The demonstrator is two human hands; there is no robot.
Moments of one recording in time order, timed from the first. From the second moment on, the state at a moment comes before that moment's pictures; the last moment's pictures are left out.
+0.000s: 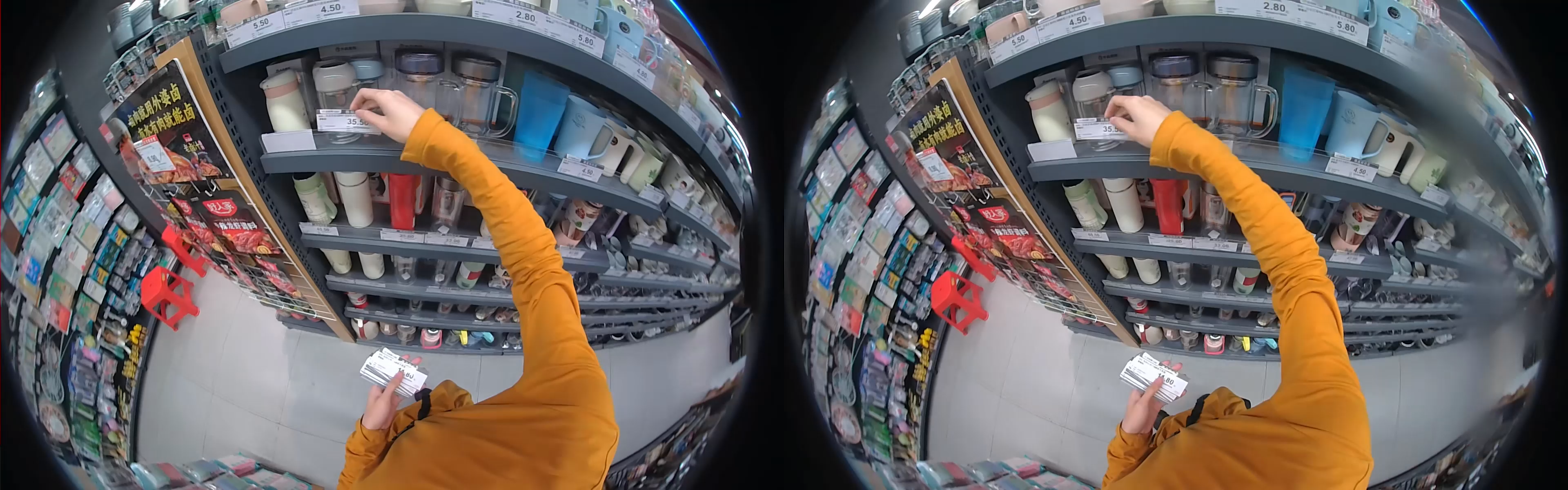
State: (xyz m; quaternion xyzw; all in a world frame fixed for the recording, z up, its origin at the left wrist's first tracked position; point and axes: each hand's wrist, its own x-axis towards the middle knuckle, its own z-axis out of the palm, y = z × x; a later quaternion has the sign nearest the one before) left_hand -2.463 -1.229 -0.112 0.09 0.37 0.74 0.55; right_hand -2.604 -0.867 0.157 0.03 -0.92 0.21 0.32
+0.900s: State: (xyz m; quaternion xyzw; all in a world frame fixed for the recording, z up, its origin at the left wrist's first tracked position) left_hand -2.509 -1.277 -0.153 0.13 0.42 0.69 0.58; right_hand -2.362 -1.163 -0.122 -0.35 -0.72 0.56 0.20
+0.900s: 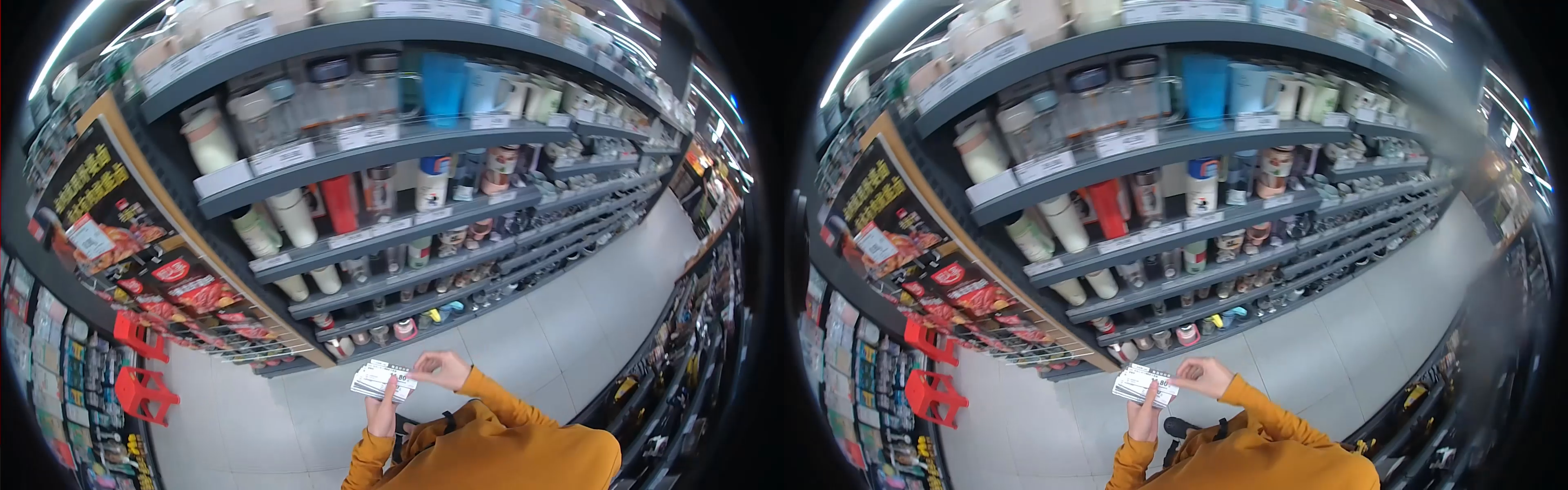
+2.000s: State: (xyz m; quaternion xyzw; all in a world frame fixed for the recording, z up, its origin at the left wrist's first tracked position) left_hand -2.088 -1.279 -0.133 0.15 0.44 0.54 0.70; right_hand -1.912 -1.116 0.051 -0.28 -0.61 0.55 0.50
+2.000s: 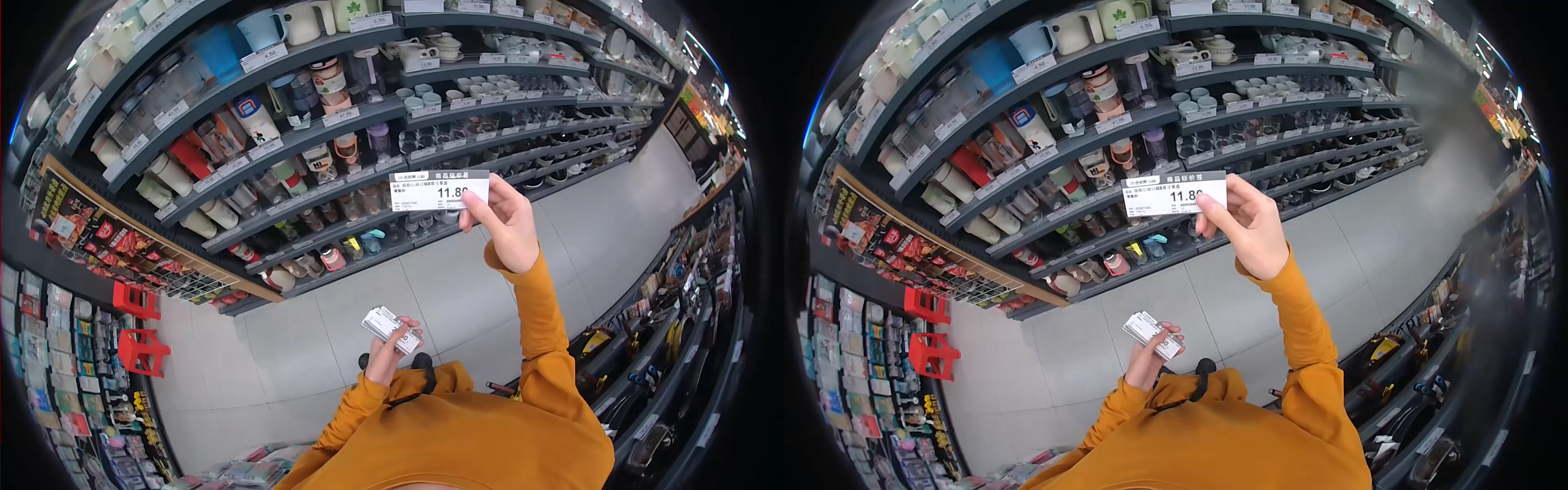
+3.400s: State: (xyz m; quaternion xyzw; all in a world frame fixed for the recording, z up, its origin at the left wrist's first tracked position) left_hand -1.878 -1.060 -0.142 0.21 0.33 0.33 0.86; right_hand -1.674 -1.070 -0.101 -0.49 -0.39 0.53 0.57
